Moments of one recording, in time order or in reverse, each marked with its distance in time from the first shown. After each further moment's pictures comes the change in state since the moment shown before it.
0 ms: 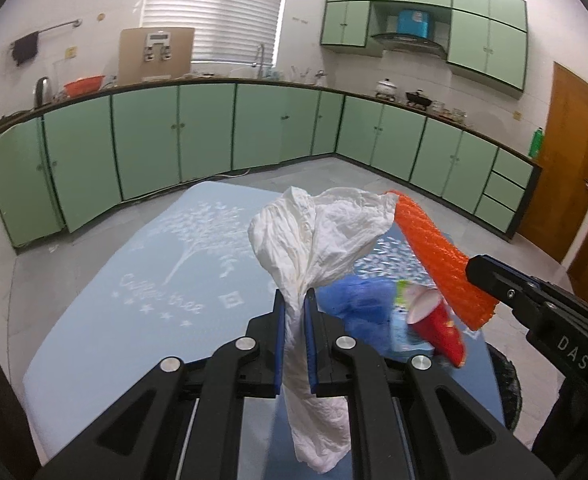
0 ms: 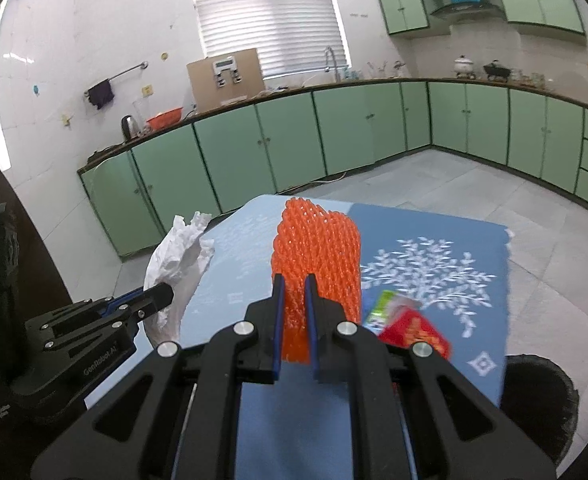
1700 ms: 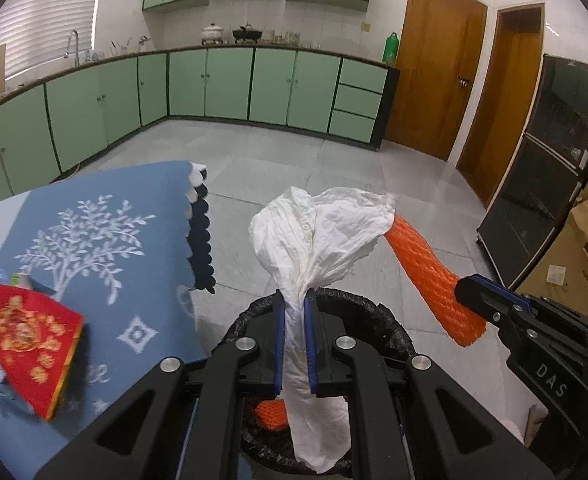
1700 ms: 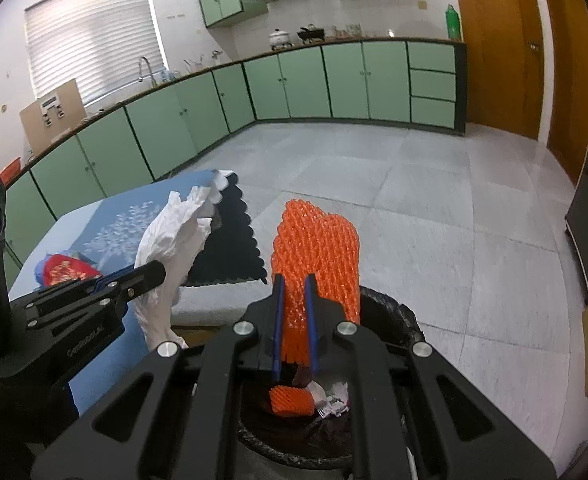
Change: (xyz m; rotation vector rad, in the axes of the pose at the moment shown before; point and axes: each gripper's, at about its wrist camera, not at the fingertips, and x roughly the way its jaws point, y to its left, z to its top) left arm 0.109 -0.322 -0.067 0.328 0.193 -0.437; right arm -0.097 -0.271 -0.126 0.324 0.043 -0.492
